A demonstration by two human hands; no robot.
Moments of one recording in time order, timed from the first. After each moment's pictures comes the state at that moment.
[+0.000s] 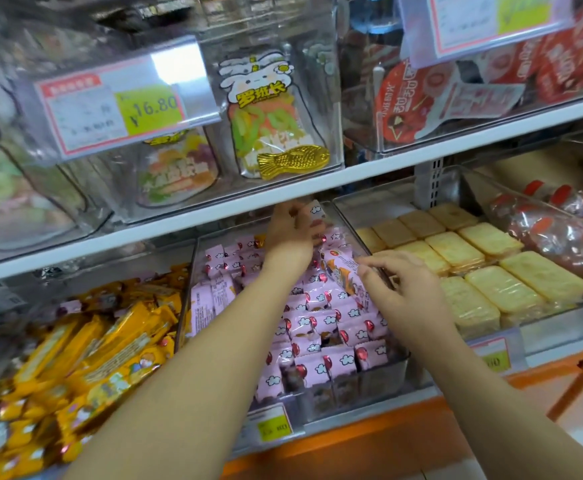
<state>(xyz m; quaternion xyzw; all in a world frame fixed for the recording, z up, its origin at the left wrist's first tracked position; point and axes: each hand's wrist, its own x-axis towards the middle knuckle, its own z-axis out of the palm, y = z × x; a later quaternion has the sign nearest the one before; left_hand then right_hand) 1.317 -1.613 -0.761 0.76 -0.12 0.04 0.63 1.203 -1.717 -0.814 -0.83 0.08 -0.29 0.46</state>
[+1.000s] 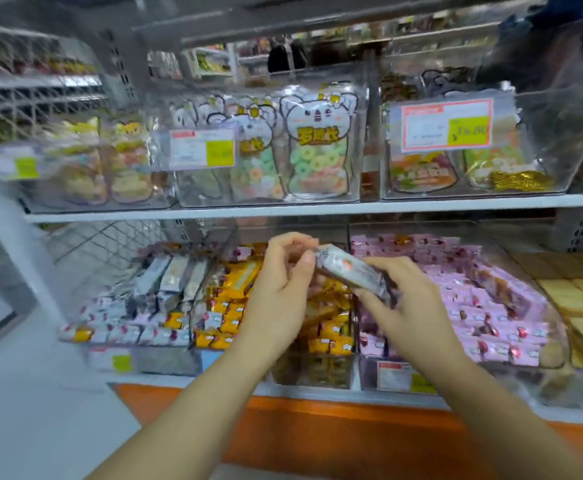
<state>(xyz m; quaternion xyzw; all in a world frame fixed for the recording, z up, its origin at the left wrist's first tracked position) 1.171 -1.366 -0.724 0.73 -0.16 0.15 0.64 1.174 -1.531 -0.757 -0.87 -0.14 -0.26 0.40</state>
